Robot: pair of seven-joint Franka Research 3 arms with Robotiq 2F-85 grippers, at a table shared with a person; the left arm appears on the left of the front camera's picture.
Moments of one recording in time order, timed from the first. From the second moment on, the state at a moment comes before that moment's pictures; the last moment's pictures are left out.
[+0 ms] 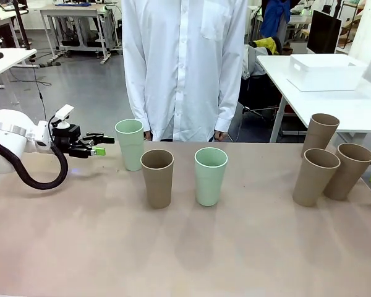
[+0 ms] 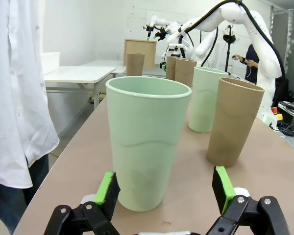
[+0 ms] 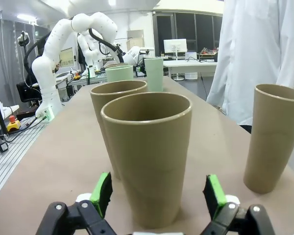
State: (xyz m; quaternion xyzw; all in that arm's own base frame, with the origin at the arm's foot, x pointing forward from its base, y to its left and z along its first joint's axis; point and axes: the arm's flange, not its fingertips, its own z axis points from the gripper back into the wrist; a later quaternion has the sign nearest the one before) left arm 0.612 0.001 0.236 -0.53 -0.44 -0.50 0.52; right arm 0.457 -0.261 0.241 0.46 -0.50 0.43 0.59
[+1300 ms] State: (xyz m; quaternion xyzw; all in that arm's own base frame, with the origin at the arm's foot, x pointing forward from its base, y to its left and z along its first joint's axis) left arm 0.625 -0.038 0.218 -0.51 -0.48 -0.51 0.50; right arm 0.464 -0.247 0.225 0.46 -0.51 0.41 0.60
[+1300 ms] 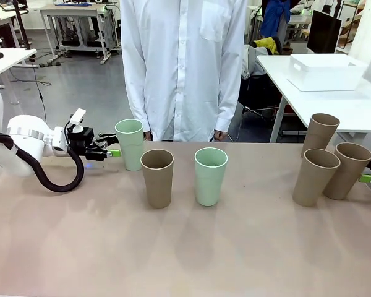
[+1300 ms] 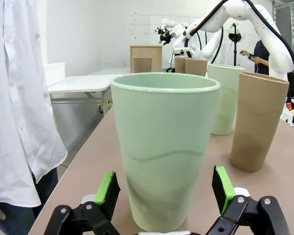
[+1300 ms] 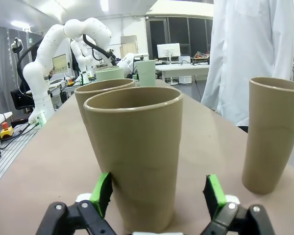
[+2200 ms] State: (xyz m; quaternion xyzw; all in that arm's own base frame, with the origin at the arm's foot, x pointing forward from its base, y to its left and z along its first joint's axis) left arm 0.624 -0.054 0.213 -0.51 -0.48 -0.50 0.51; right arm 0.465 -0.220 0.214 0.48 -0.49 0.42 0.60
